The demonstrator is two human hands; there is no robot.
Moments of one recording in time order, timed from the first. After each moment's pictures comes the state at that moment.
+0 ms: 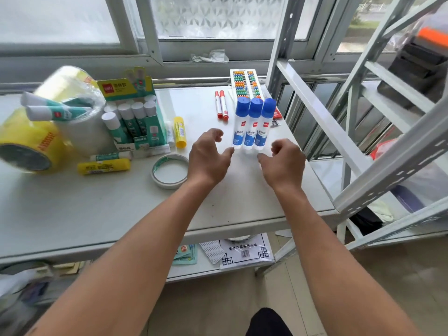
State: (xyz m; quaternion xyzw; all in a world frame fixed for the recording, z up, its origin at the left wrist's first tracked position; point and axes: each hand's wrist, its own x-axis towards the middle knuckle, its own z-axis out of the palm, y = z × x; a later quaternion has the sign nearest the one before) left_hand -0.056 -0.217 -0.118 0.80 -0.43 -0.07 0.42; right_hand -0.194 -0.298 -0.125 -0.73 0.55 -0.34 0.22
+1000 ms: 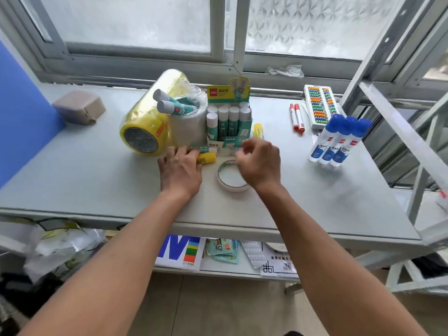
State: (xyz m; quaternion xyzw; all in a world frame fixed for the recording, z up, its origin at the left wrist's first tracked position) left_hand 0.090 -0.048 -0.125 0.92 -0.36 0.07 0.16; right_hand -0.030 -0.170 -0.095 -0.84 0.36 -0.31 0.27
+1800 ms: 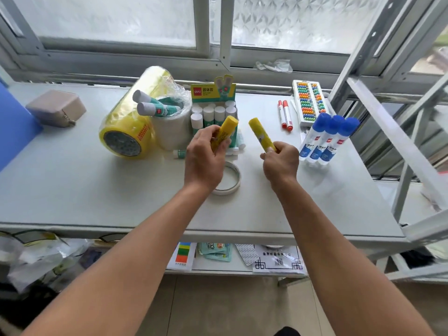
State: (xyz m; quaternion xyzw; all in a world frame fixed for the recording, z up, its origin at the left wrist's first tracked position) left_hand 0.043 -0.110 -0.096 0.77 -0.39 0.05 0.51; right_hand -0.059 -0.226 -0.099 -0.64 0.54 -0.31 0.45
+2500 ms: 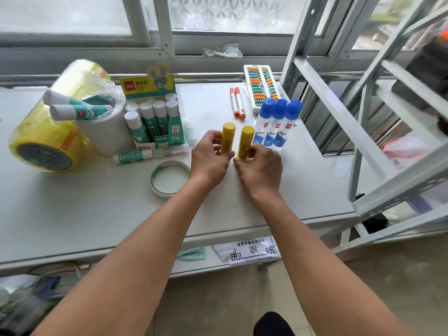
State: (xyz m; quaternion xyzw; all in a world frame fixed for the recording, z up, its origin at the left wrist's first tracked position) left_hand -0.015 -0.197 -0.122 0.74 -0.37 -0.19 0.53; right_hand -0.118 -0.245 -0.131 -0.76 0.53 -0.32 0.21
